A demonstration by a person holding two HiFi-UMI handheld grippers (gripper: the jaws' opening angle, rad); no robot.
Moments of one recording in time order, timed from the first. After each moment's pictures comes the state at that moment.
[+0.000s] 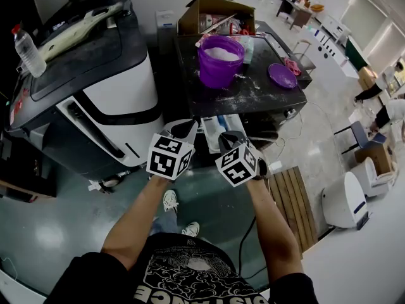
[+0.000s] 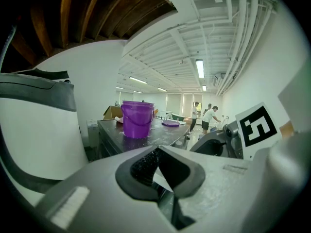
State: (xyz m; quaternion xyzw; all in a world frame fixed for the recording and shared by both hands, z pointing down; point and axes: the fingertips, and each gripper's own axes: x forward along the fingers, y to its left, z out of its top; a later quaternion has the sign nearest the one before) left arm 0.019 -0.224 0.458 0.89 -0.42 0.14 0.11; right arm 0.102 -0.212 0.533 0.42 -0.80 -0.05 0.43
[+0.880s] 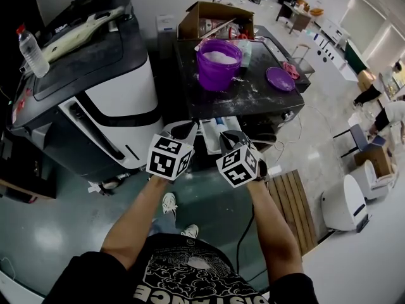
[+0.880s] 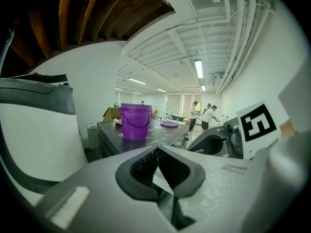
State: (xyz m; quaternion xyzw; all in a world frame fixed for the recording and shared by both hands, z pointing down) left arm 0.023 -0.218 0.450 0.89 -0.42 0.14 0.10; right arm 0.109 -0.212 0.514 0.44 -0.79 -0.07 0.41
